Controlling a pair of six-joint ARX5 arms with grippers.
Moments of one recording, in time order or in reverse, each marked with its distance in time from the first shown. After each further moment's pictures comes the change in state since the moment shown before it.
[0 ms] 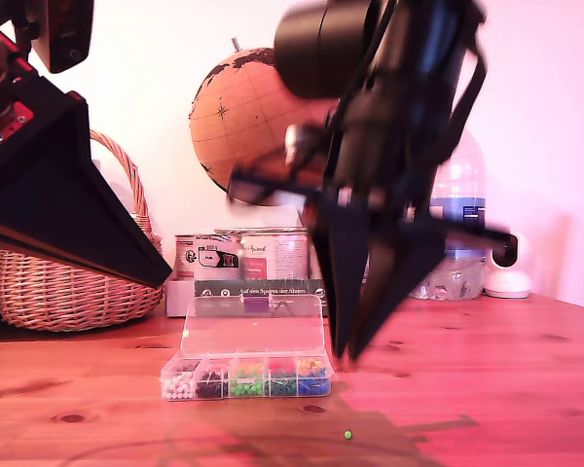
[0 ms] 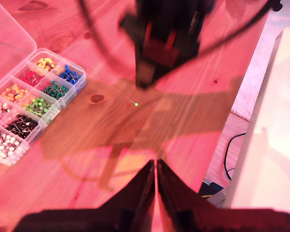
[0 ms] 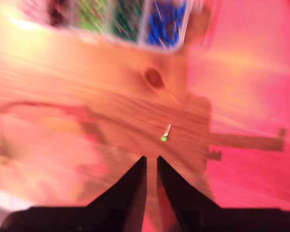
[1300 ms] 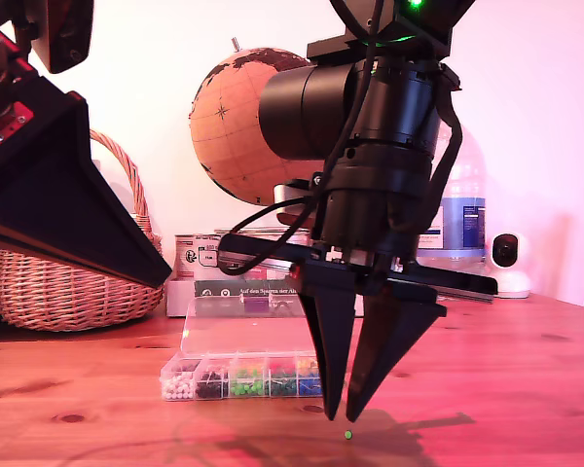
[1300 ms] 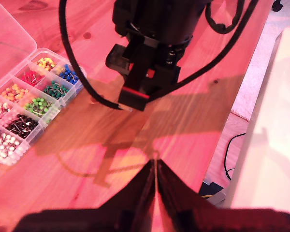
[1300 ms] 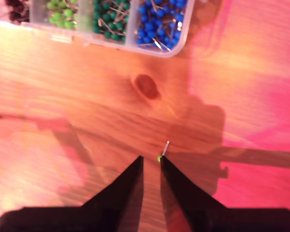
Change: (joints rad) left arm 0.000 0.000 0.000 0.000 0.000 -0.001; right arm -0.002 0.047 0.001 0.051 -0.003 -0.002
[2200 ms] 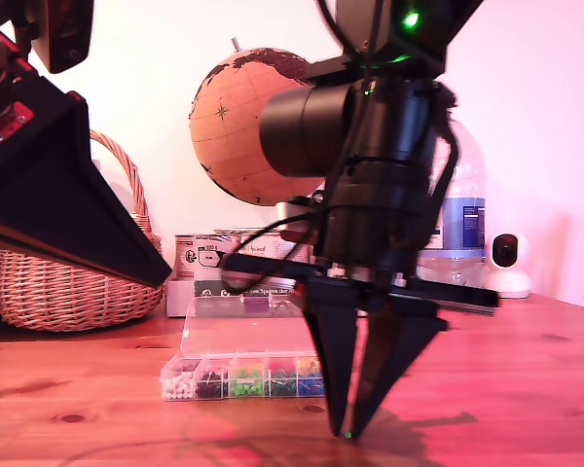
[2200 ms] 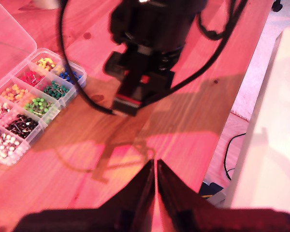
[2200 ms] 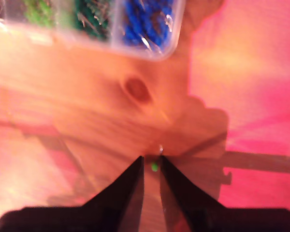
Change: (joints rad) left arm 0.000 0.000 0.000 -0.001 0.000 0.000; right arm -0.007 0.046 0.020 -0.005 -0.007 -0.002
